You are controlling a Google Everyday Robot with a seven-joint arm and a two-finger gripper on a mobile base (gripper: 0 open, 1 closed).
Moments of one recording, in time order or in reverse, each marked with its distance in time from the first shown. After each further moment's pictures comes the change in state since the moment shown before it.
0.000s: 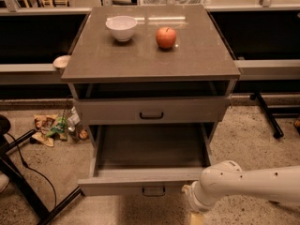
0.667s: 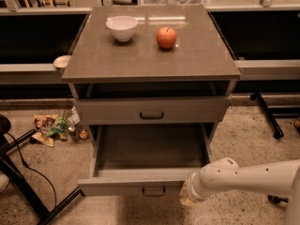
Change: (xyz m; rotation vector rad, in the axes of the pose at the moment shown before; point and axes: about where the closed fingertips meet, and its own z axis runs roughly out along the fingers) arm 0.008 -0.058 0.024 0.124 -0.037 0.037
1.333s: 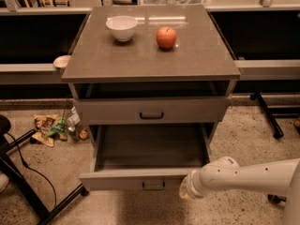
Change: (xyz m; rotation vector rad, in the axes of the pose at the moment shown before) arm -0.009 -0.020 0.001 0.061 -0.024 0.004
